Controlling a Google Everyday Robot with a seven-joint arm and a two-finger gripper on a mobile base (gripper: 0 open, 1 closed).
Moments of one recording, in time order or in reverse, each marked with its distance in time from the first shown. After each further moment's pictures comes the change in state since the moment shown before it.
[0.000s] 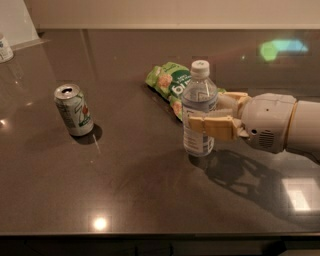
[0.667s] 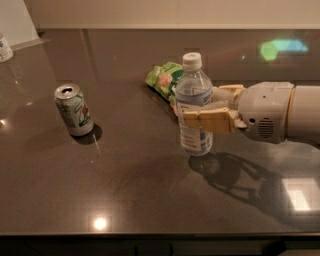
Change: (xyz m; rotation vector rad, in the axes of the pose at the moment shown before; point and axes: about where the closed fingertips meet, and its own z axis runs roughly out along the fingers) arm 0.017 -0.011 0.004 0.039 -0.065 0.022
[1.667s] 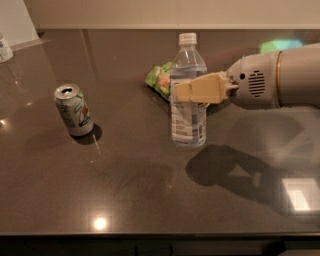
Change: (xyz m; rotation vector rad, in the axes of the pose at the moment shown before) arm 0.028 0.010 0.014 -0.009 -0.133 0.366
